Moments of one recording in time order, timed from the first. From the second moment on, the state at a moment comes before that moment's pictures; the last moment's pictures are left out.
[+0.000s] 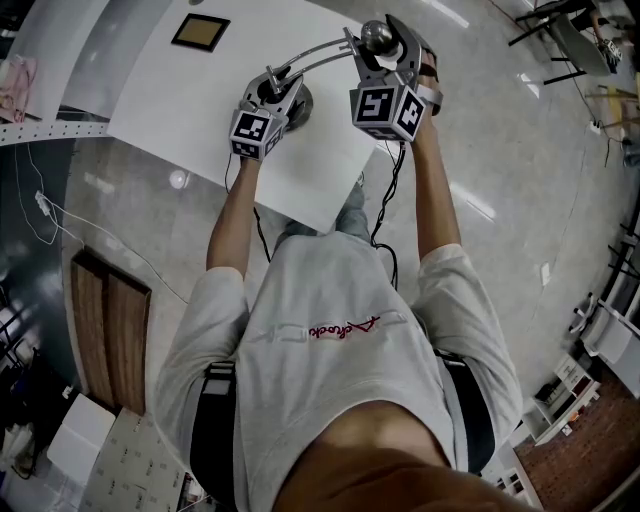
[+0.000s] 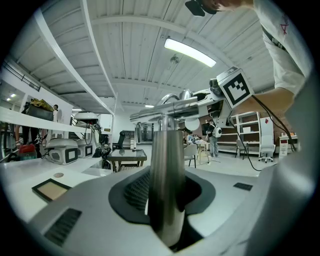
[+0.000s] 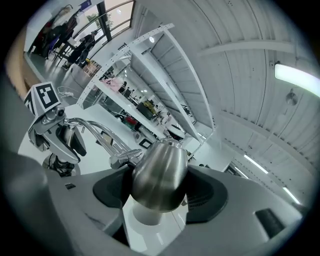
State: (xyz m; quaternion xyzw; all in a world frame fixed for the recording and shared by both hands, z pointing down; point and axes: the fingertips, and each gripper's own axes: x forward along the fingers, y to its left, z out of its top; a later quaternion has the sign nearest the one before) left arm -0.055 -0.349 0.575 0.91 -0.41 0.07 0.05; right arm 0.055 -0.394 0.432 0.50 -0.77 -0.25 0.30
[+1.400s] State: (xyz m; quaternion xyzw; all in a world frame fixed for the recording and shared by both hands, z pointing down) left arm -0.056 -0.349 0.574 0.90 -0.42 0.08 0.05; right arm 0.071 -0.396 0.517 0.52 -0.83 -0.05 0.18
